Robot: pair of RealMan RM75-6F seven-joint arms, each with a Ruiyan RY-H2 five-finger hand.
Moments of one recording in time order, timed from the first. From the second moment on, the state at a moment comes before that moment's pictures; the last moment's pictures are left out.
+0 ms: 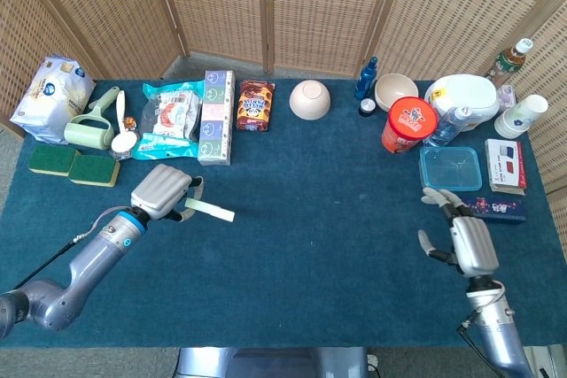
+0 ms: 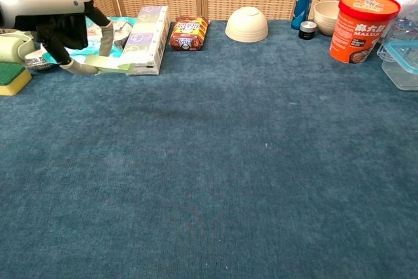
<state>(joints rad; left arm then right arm) -0.80 -1.18 -0.14 -1.73 1.13 0.83 0.27 0.24 -1.30 0.15 -1.63 -1.47 1.35 0.17</state>
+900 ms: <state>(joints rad) -0.99 -1.06 -0.17 -1.88 0.98 0.68 0.33 0.43 -1.47 0.19 -1.53 -1.62 1.33 0.32</state>
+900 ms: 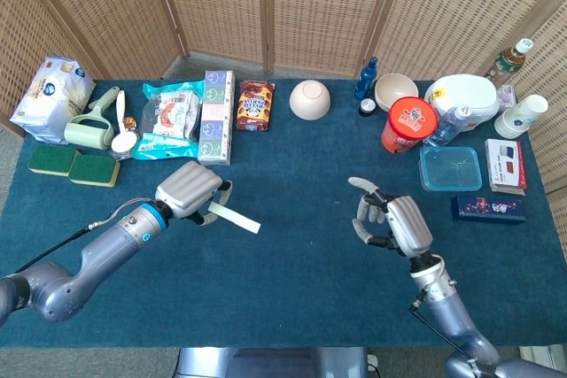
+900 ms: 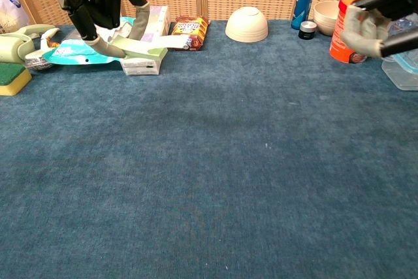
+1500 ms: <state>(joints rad) -1.07 -1.06 -0.16 -1.87 0.88 0.66 0.34 0.50 -1.58 0.17 -1.43 -1.67 1.36 0.24</state>
